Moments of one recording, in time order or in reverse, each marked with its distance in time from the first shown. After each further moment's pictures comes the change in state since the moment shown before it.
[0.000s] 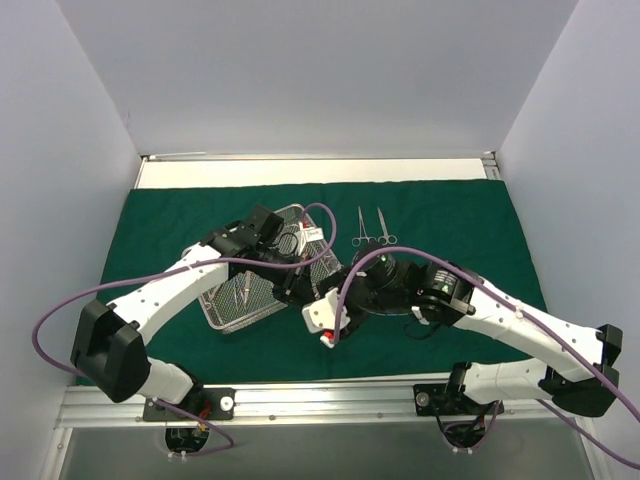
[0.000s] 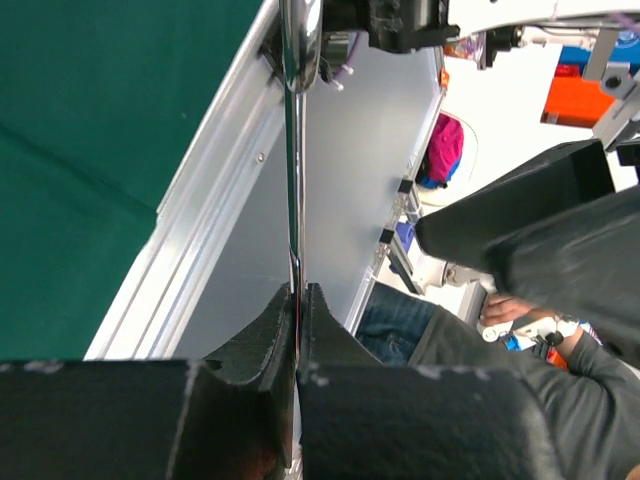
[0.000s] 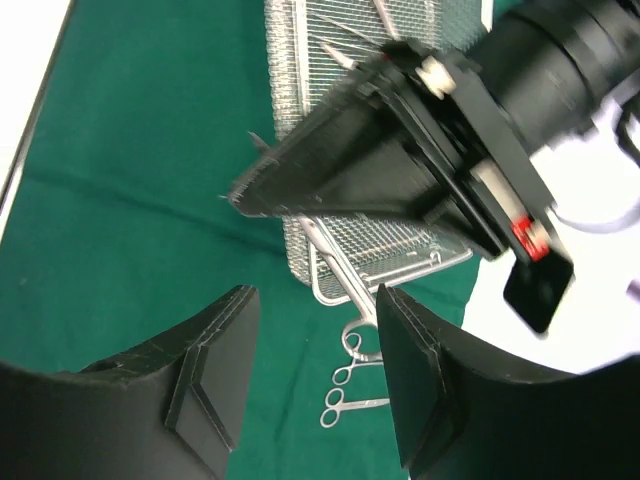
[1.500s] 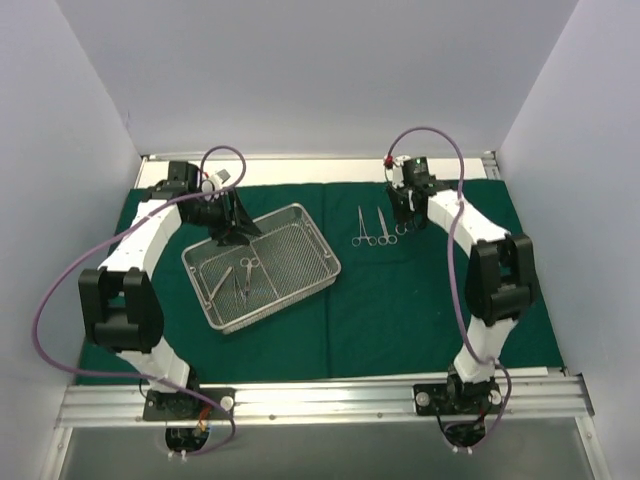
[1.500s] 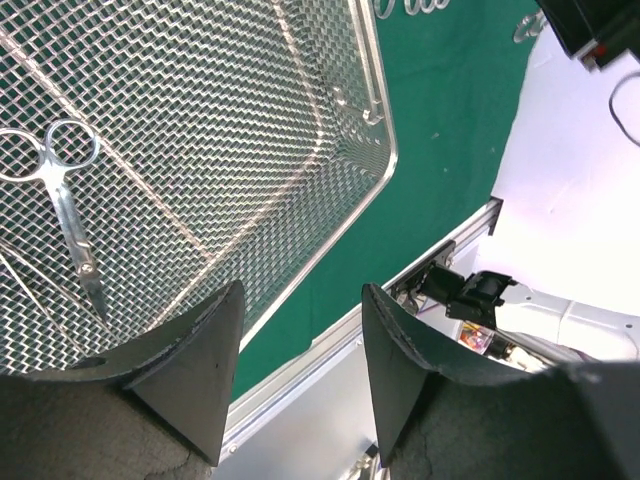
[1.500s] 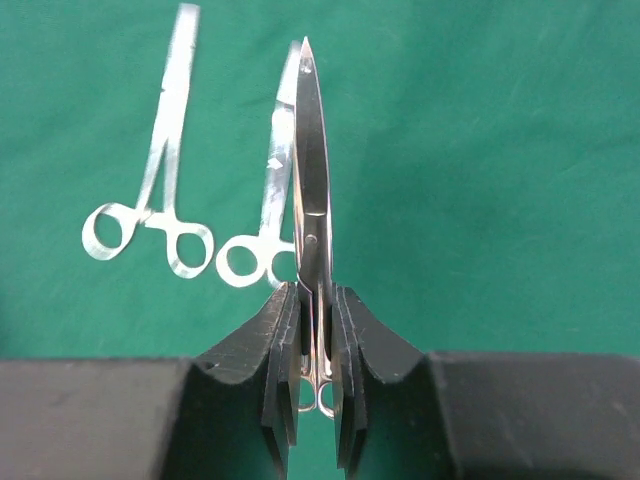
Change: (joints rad) left arm 0.574 0.214 0.241 -0.089 -0.251 0.005; right arm -0.846 0.636 0.135 0.331 0.179 0.870
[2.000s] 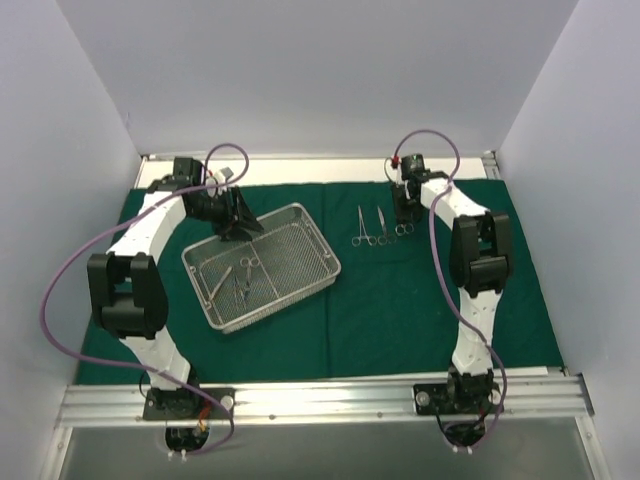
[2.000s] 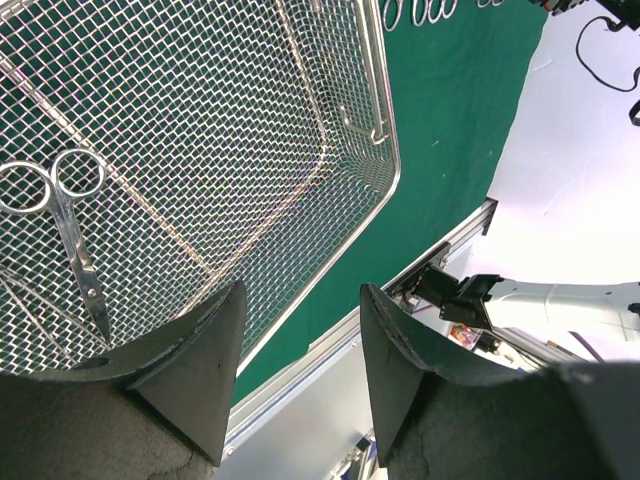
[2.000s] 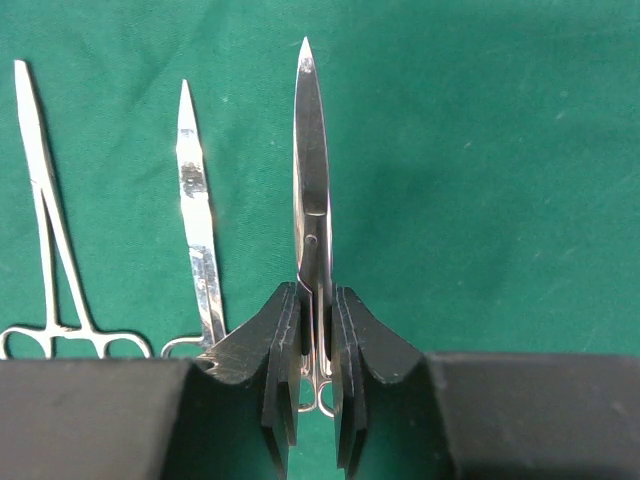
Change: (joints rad) left arm 0.000 0.111 0.072 -0.012 0.013 0.000; right arm -0.073 0.338 0.255 -0.103 0.028 0.163
